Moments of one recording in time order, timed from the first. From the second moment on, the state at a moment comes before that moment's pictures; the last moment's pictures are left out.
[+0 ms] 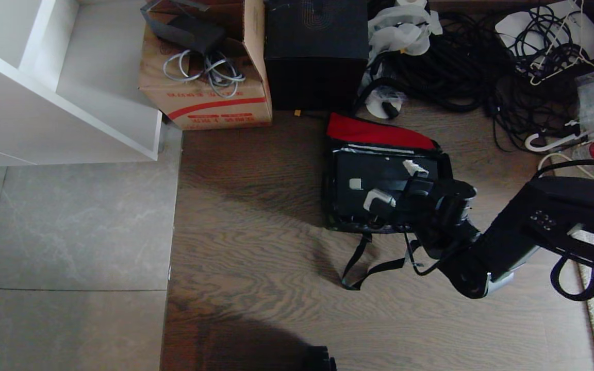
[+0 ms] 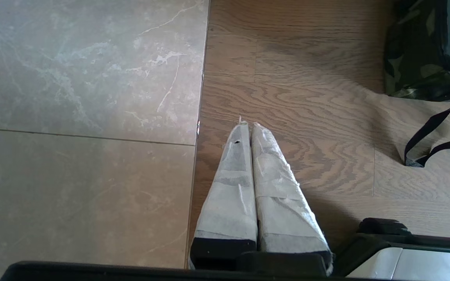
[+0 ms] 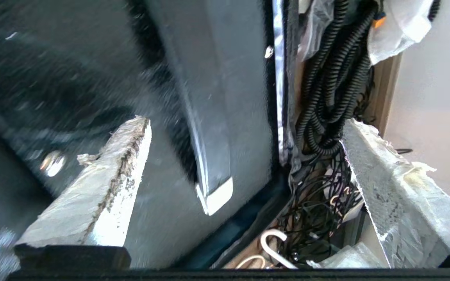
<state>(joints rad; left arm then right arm) 0.00 0.00 0.00 -0.02 0.02 -0.04 0.37 2.28 -0.96 -1.39 -0.34 -1.41</state>
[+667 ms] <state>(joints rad) 0.00 0.00 0.00 -0.02 0.02 -0.04 0.31 2.36 -1.18 -1.43 -0.36 -1.41</state>
